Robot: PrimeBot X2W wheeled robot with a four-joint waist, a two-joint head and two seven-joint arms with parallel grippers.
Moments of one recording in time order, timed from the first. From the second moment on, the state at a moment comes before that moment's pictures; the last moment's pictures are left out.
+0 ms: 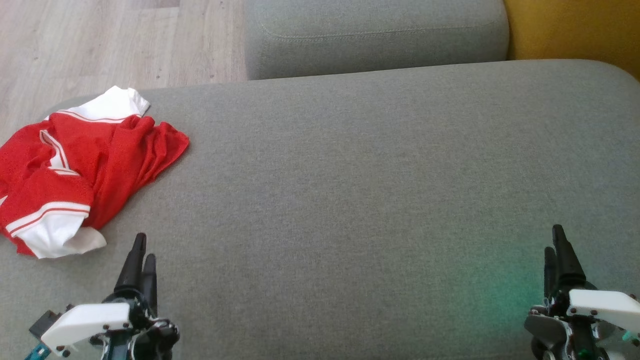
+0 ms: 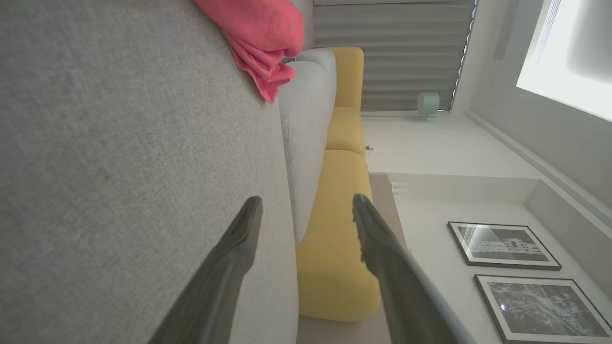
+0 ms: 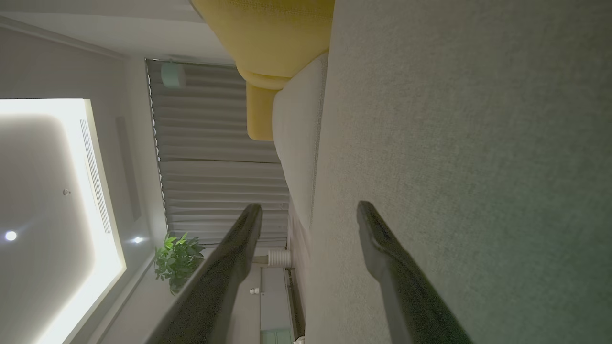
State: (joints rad) left arm 0.01 0.03 0.04 0.29 -1.56 -0.10 0.06; right arm -0.01 -0.04 -0.10 0.31 1.49 0.12 0.06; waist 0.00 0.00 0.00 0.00
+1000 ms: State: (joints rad) left arm 0.02 0.05 -0.04 0.22 -1.15 0.01 -0.02; right arm 0.01 -0.04 -0.03 0.22 1.01 0.12 -0.01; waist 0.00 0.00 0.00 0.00
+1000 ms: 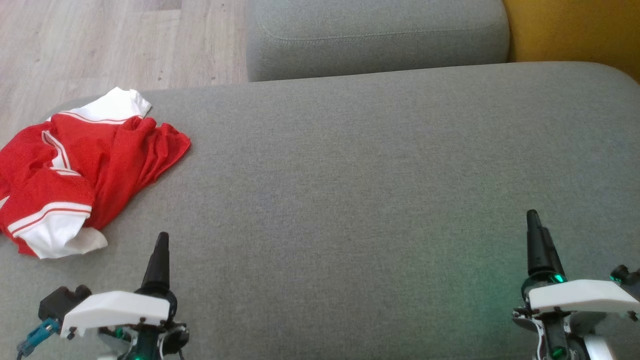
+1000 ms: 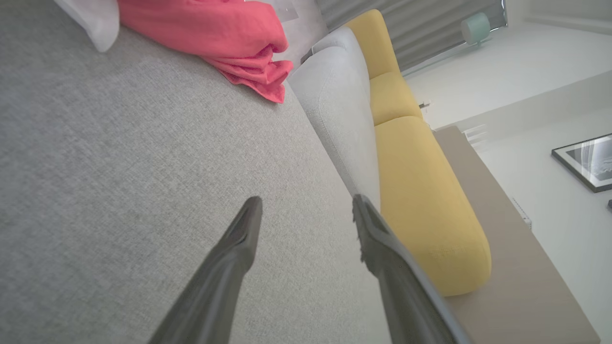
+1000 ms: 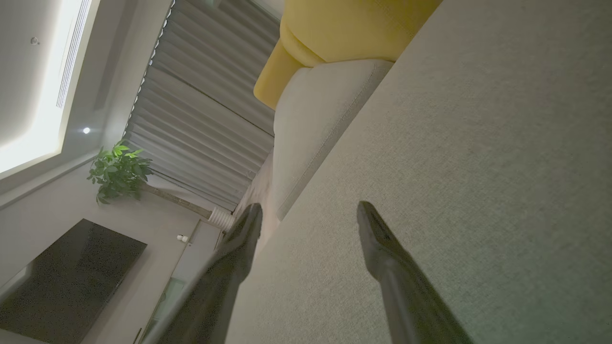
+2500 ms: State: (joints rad) left arm 0.06 0.08 -0.14 0.16 -0.61 0.14 -0.15; right arm 0.03 -0.04 0.06 0.19 0.43 0.12 -0.14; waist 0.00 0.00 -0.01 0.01
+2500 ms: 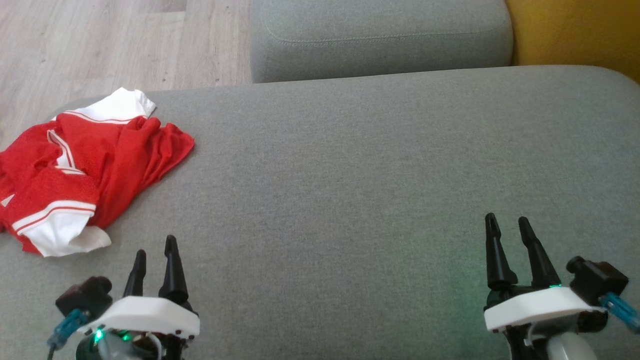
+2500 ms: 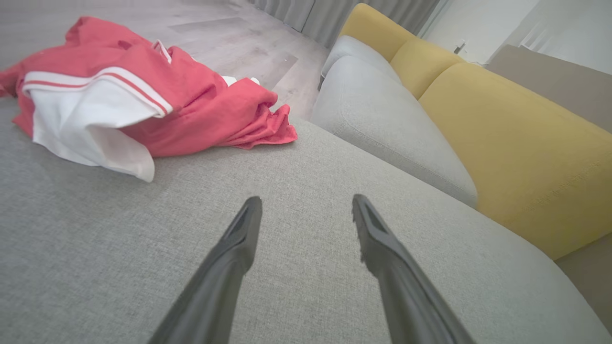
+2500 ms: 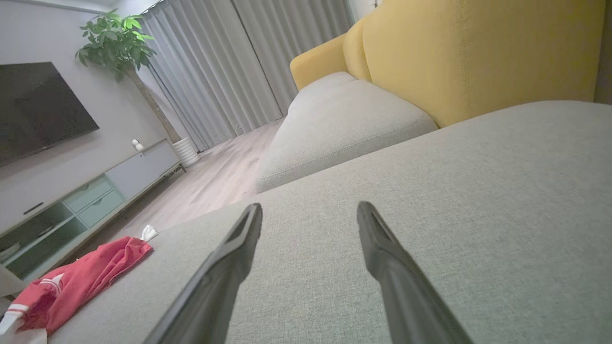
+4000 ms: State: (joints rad) left arm 0.12 0.12 -0.23 0.11 -0.22 0.24 -0.24; right arm 0.06 -0.04 0.02 0.20 0.06 0.12 -0.25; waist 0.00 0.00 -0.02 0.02
